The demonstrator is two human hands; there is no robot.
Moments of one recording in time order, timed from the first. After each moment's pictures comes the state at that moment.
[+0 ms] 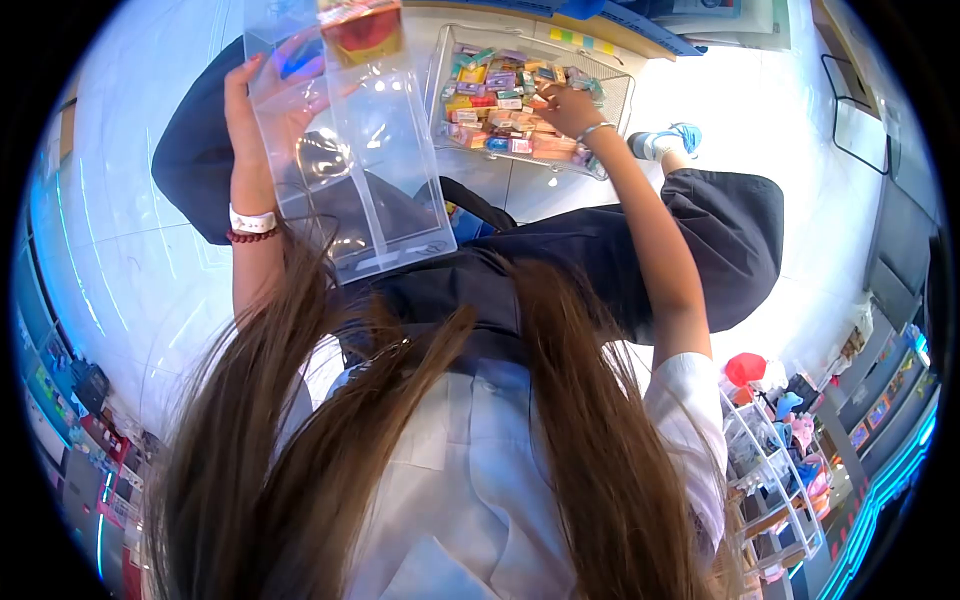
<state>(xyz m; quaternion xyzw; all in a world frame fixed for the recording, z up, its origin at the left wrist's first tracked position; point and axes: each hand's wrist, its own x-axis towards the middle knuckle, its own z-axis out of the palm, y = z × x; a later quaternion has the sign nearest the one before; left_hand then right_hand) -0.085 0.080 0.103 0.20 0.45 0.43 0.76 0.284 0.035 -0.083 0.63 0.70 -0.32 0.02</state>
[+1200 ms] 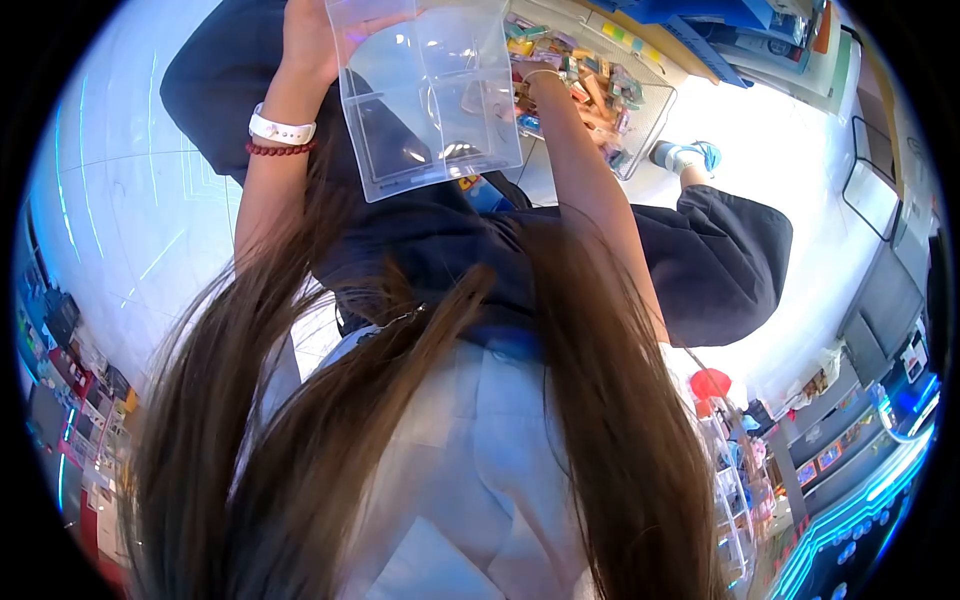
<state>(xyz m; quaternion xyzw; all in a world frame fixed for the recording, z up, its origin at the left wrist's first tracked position) -0.094 0.089 0.080 0.16 0.38 0.48 0.77 0.146 0.080 -0.201 0.86 0.35 -0.37 0.02</state>
